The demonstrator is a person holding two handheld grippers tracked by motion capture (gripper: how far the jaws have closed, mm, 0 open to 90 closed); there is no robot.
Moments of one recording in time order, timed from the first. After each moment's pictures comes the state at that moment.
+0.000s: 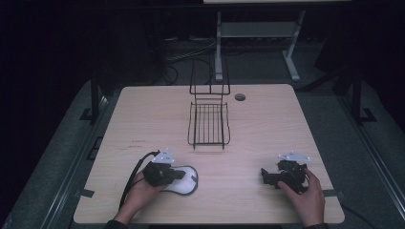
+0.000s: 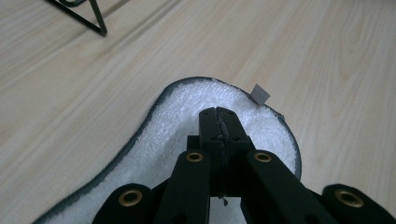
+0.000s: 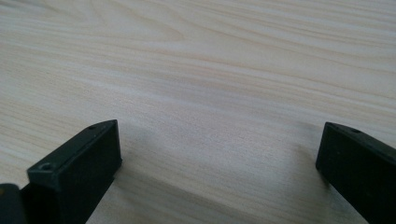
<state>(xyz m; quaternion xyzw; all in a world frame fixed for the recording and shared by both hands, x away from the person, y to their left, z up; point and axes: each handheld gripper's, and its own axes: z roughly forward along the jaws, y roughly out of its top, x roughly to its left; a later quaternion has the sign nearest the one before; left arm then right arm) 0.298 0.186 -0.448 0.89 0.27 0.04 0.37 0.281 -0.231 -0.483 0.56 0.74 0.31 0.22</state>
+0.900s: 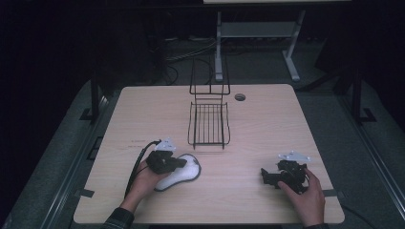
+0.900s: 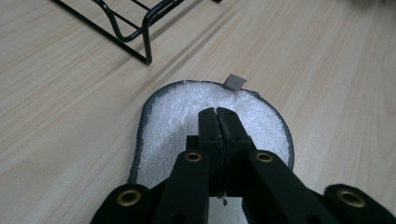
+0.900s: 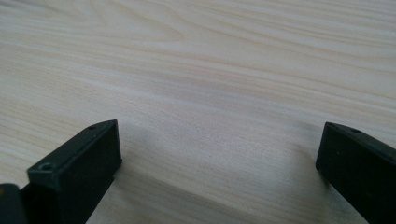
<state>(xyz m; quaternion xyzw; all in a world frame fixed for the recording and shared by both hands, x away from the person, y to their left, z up) 0.330 0.185 -0.447 0.88 0.29 0.05 0.38 0.281 -0.231 -0.483 0.56 0.74 0.31 0.22</state>
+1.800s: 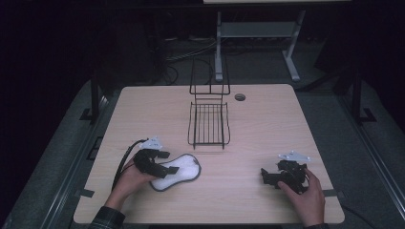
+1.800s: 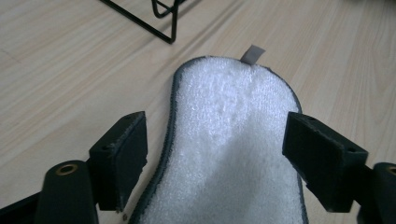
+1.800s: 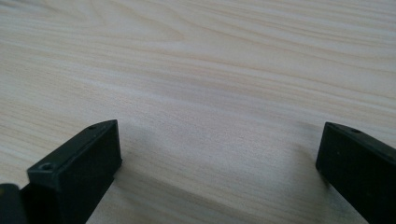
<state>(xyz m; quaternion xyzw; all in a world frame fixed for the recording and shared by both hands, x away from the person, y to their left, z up) 0.334 0.220 -0.447 0.88 0.28 0.03 0.39 0.281 -0.231 -0.483 0.56 0.74 0.31 0.22</state>
